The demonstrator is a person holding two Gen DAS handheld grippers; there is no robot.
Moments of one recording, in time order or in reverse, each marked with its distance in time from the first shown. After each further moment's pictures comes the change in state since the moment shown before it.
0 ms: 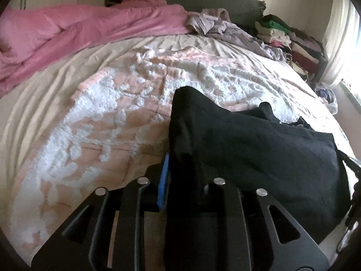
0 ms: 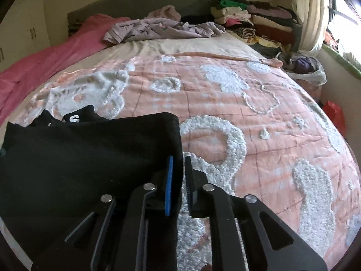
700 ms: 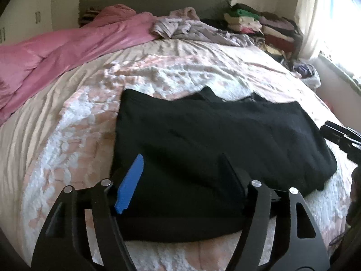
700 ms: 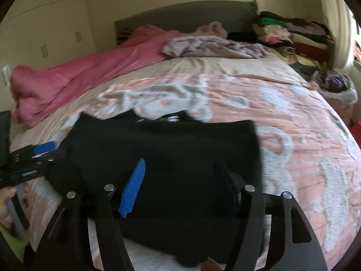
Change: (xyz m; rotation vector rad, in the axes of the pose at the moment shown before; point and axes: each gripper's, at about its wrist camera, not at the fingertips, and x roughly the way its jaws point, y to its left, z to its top) left arm -0.052 -0.073 -0.028 0.174 0.002 -0.065; right arm -0.098 0.086 -0.024 -0.124 -0.084 0.320
